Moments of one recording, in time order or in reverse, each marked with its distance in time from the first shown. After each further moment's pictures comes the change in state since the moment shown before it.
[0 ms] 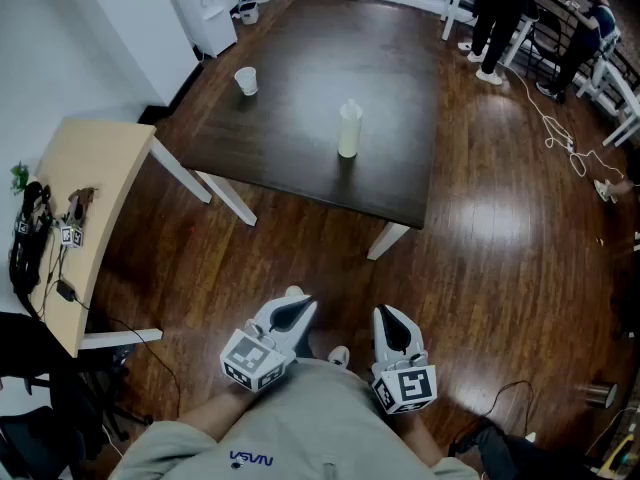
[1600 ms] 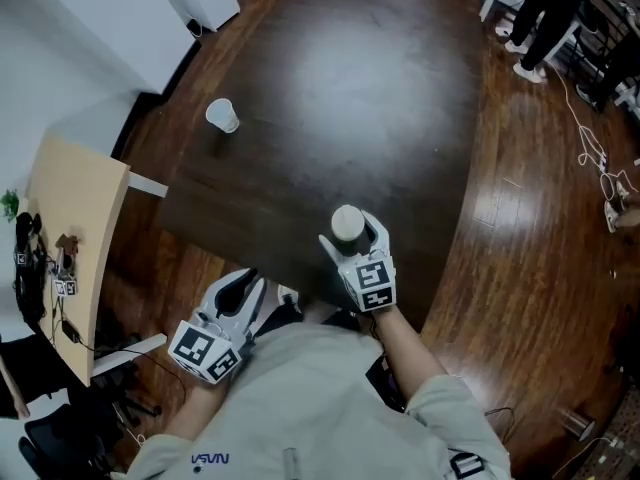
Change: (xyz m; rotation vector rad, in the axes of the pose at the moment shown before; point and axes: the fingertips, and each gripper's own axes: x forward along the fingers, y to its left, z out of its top) left arm 0.065 0.256 0.123 -0.095 -0.004 0.301; right arm 0.421 -0.084 -0.006 -0.137 0.197 0.267
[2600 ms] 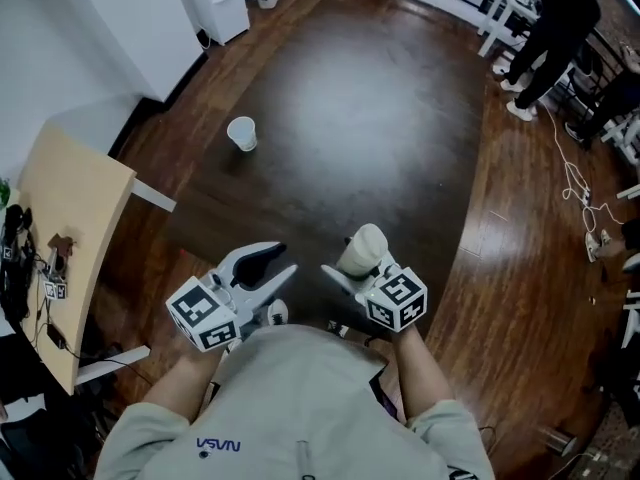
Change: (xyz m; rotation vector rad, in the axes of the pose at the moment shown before) left arm 0.035 0.014 0.071 -0.024 -0.098 -0.331; right arm -0.016 0.061 0.065 0.084 0.045 0.364
